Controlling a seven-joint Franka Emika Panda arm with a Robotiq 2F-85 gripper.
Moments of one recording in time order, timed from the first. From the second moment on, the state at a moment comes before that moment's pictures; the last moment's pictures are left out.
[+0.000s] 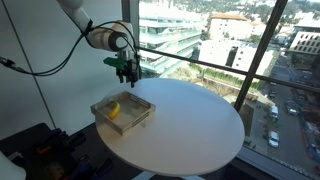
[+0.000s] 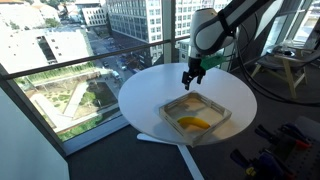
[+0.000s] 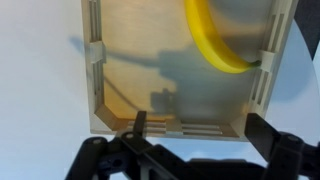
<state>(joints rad) 0.06 0.34 0.07 -2.08 -0.03 2.42 0.12</state>
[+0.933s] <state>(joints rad) 0.07 0.15 0.07 -2.25 0.01 2.41 0.12</state>
